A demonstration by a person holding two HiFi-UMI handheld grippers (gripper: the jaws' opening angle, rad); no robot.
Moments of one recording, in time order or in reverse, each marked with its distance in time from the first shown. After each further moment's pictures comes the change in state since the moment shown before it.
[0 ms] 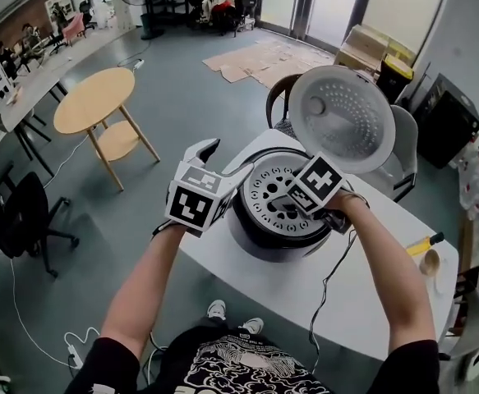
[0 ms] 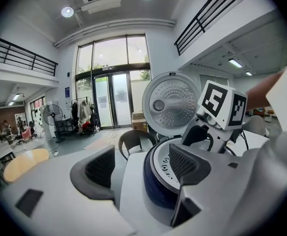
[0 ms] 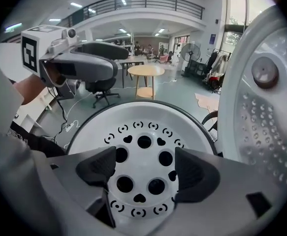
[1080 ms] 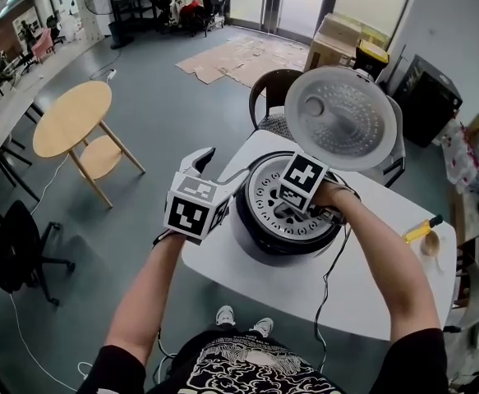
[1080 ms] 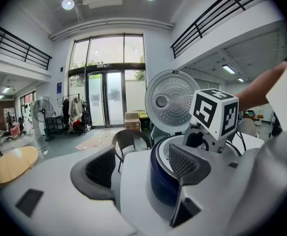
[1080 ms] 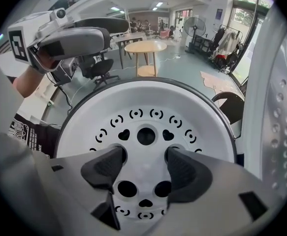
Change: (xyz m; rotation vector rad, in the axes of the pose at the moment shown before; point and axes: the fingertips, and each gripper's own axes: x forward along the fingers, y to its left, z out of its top) left arm 0.026 0.062 -0.017 -0.006 -0.010 -0.112; right arm 0.057 -0.003 0.019 0.037 0.263 0.060
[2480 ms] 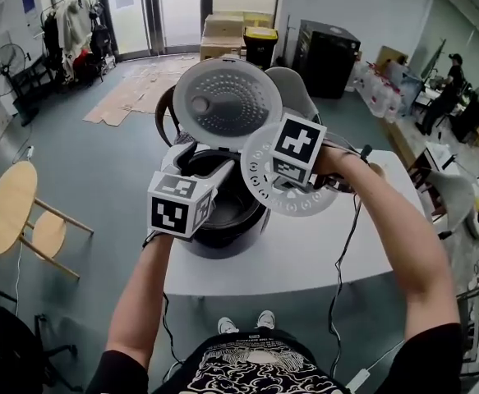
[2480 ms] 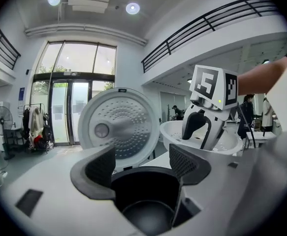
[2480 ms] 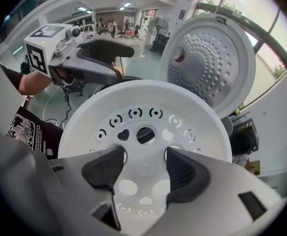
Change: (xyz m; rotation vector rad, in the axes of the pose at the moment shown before) left arm -0.005 -0.176 0.077 0.126 -0.158 -0.354; right arm -0.165 0.030 -0.158 0.277 0.020 -0.287
